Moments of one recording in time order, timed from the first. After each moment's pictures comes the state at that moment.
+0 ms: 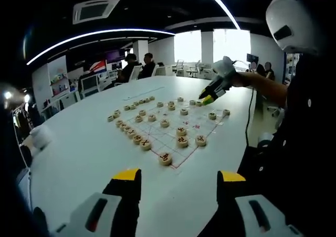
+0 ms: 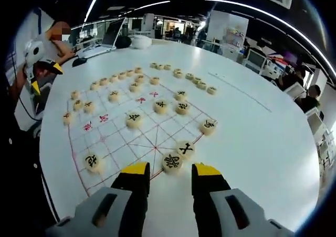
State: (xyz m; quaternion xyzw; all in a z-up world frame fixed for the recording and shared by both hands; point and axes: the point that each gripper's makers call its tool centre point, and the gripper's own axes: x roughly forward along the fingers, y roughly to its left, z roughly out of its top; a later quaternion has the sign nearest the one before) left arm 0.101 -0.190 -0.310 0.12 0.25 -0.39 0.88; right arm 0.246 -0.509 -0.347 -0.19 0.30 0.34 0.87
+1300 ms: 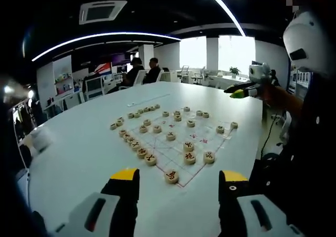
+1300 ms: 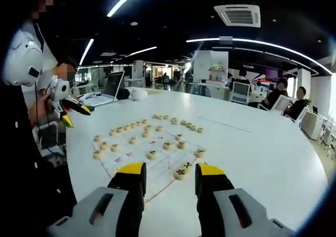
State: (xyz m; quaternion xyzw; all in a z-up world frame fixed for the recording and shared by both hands) left arm 0.131 -0.202 -0.298 0.10 0.24 -0.37 0.89; right arm 0.205 -0.533 -0.263 -0.08 0.15 0.35 0.92
